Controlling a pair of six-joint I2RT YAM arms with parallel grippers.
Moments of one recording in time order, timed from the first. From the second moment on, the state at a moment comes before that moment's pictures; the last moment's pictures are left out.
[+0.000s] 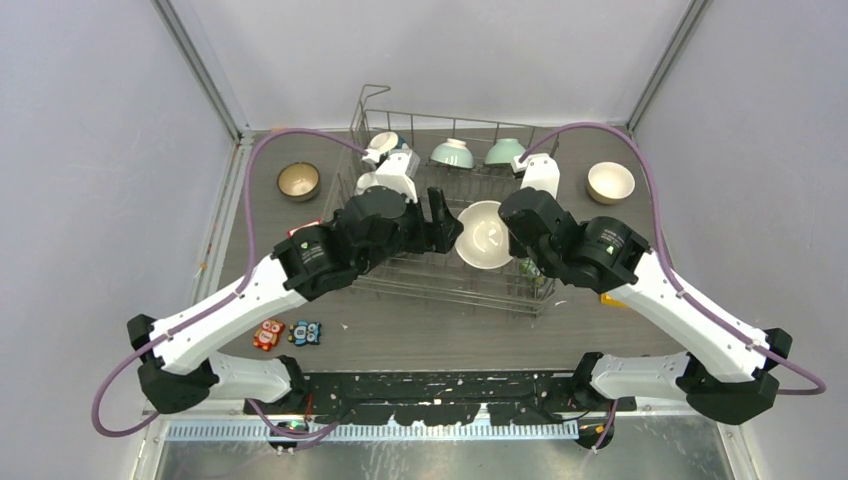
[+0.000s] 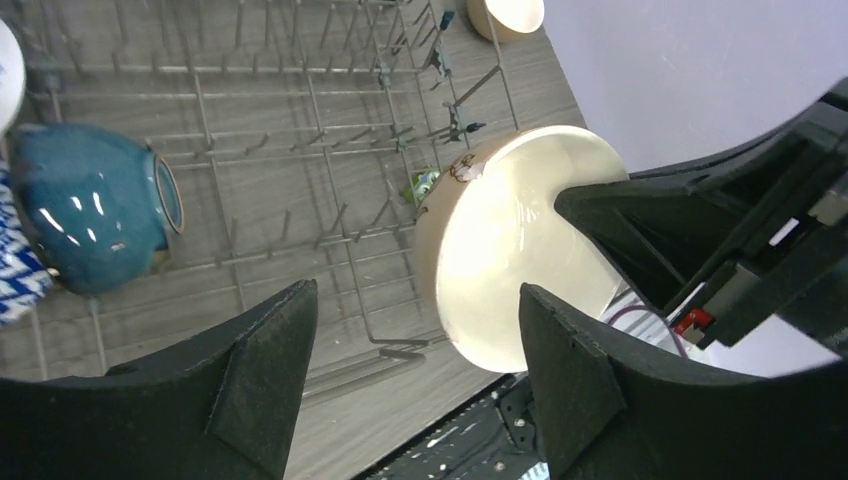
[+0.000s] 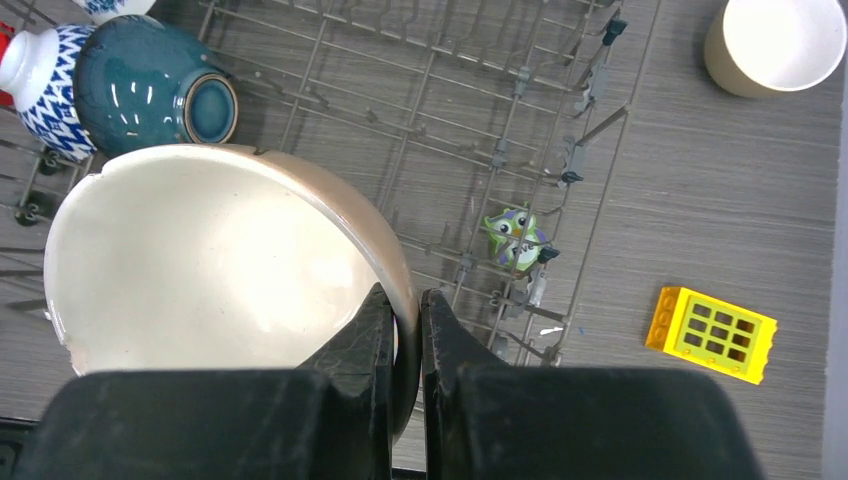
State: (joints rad) left arm -1.05 1.22 1.41 -0.56 -0.34 -0.62; right arm 0.95 1.16 1.47 -1.09 0.66 0.52
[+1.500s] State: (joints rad) left arm -1.05 1.45 1.52 -0.77 -0.54 -0.90; right arm 0.89 1.25 1.45 -1.00 0.55 0.63
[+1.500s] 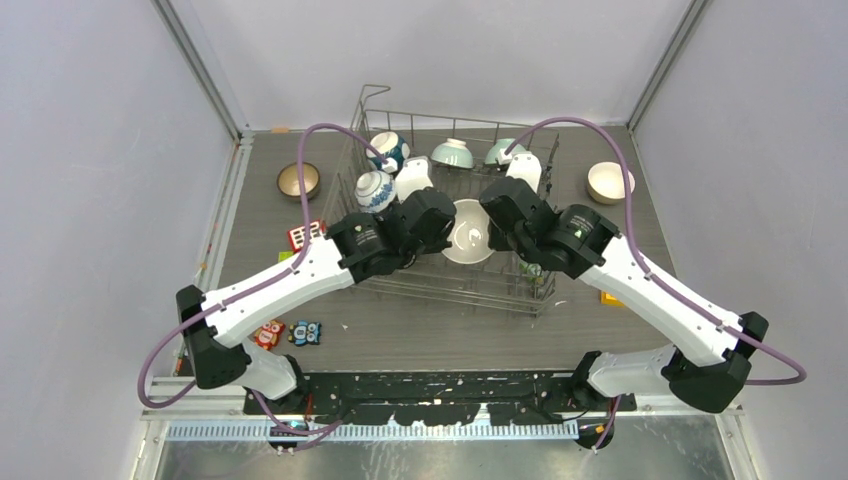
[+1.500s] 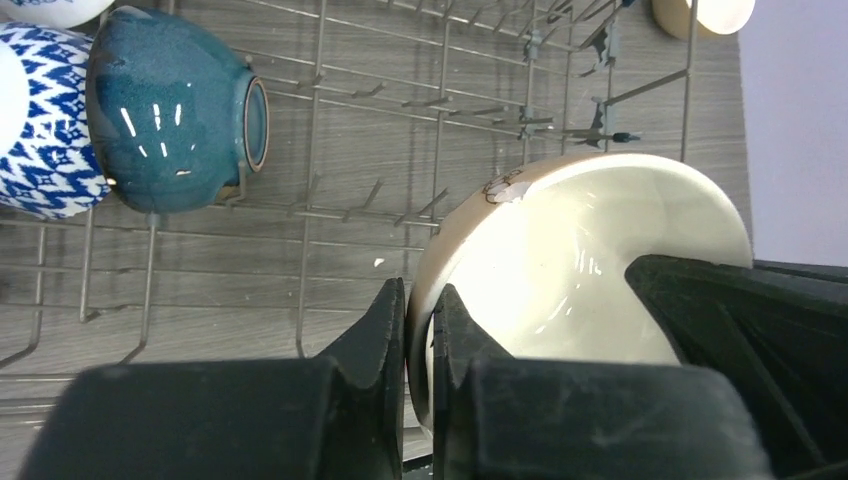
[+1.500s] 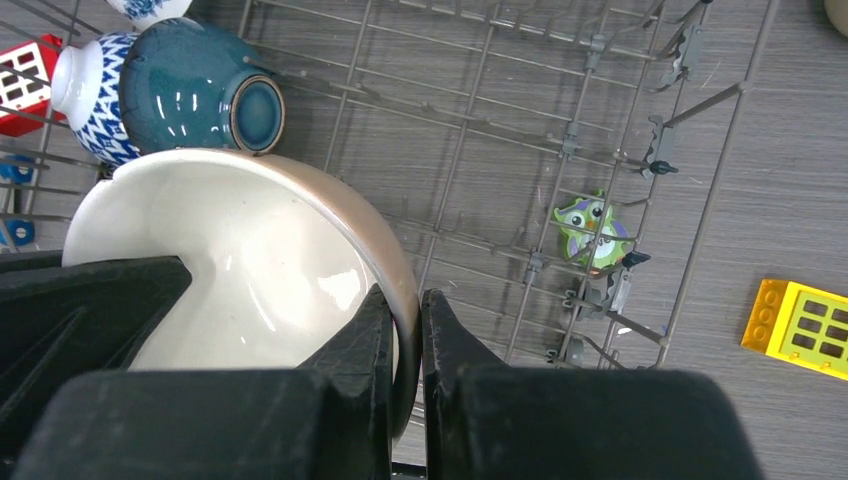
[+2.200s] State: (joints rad) left arm -1.05 1.49 1.53 -0.87 -0.54 -0.88; right arm 0.88 1.28 1.55 -1.04 0.51 0.53
